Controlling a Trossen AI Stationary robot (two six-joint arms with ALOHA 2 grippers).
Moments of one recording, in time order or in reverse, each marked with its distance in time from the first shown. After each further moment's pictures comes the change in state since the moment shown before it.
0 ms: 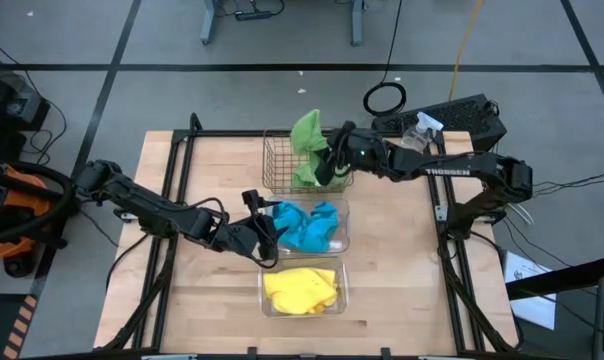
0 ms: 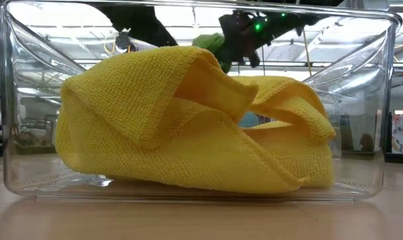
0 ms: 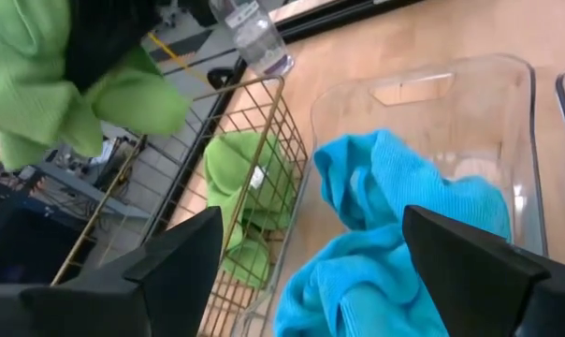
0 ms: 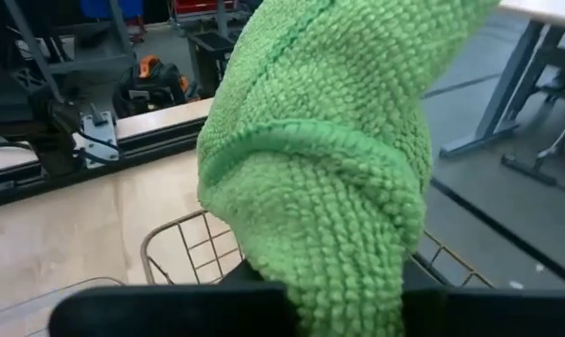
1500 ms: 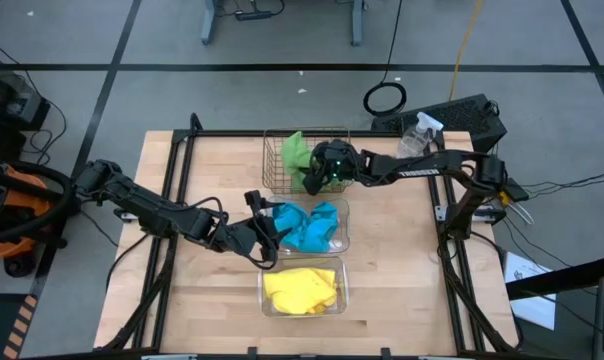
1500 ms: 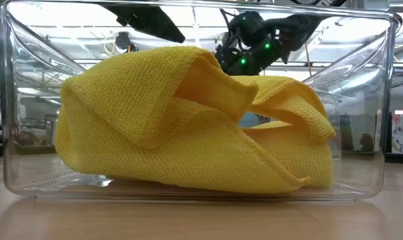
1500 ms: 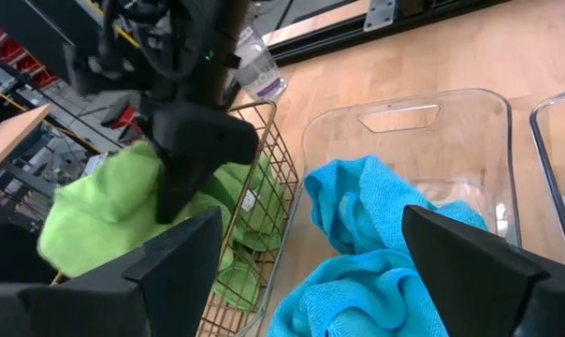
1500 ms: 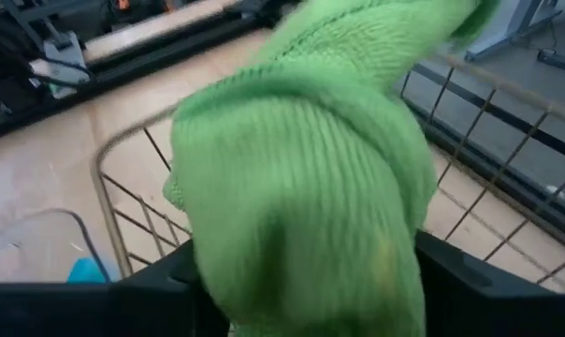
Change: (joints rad) left arm -0.001 0.000 0.000 0.076 0.017 0.033; right arm -0.004 0.221 0.000 0.013 -0.037 0.165
